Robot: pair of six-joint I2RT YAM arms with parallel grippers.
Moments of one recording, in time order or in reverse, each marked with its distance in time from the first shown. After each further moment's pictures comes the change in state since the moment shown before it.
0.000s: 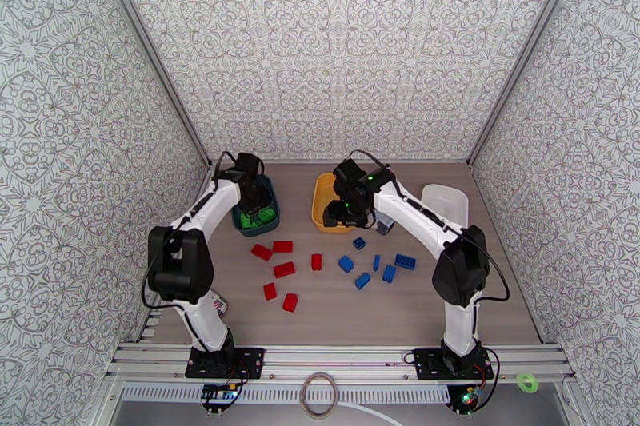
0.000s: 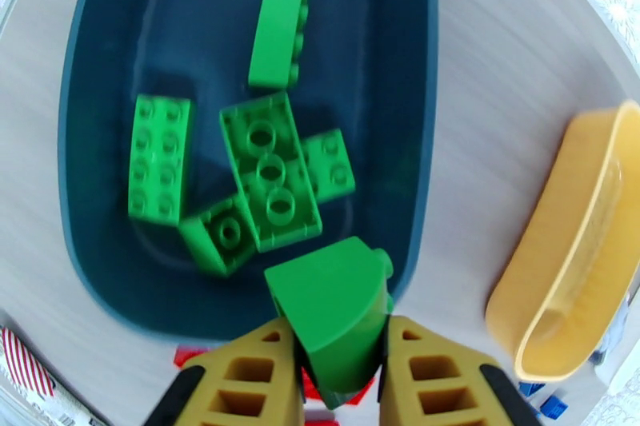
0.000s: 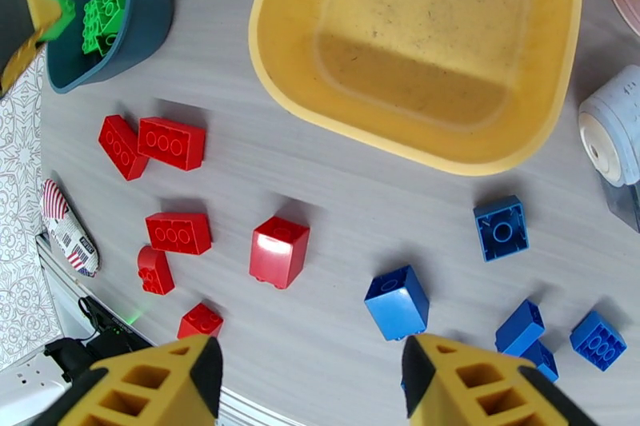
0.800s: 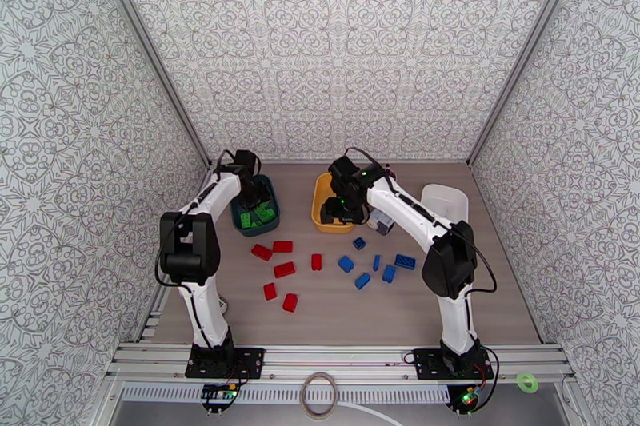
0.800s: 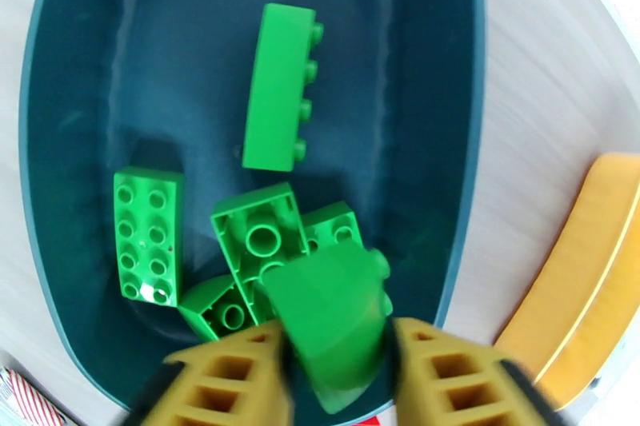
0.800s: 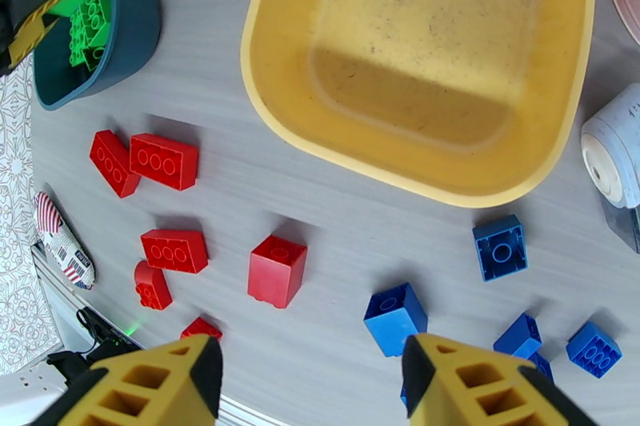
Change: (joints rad) left arm 0.044 0.129 0.103 -0.032 0.029 0.039; right arm 0.000 0.080 0.109 -0.045 0.012 0.001
